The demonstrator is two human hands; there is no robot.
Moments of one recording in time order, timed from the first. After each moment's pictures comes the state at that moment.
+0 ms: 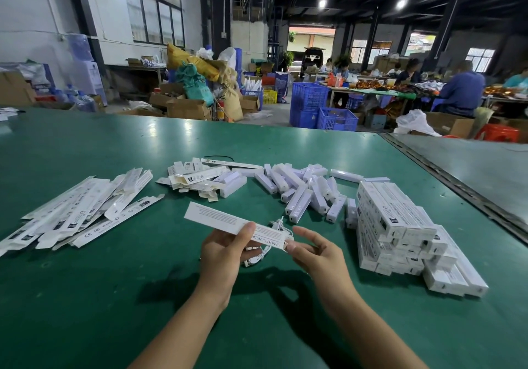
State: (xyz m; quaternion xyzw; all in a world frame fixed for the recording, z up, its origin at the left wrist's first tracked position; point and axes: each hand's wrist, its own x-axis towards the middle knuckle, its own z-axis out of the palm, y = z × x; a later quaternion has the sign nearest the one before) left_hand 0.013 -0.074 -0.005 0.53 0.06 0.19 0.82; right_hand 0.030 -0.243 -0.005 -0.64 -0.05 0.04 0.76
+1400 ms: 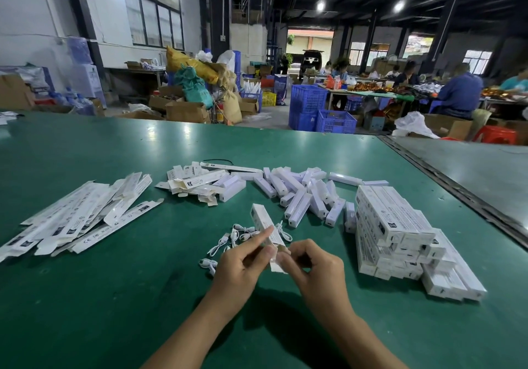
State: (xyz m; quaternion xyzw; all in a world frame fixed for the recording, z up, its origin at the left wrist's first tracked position) left_hand 0.010 -0.071 -0.022 0.76 -0.12 0.14 0.63; right_hand 0.017 -0.236 -0.008 -0.80 -0.20 -0.24 0.52
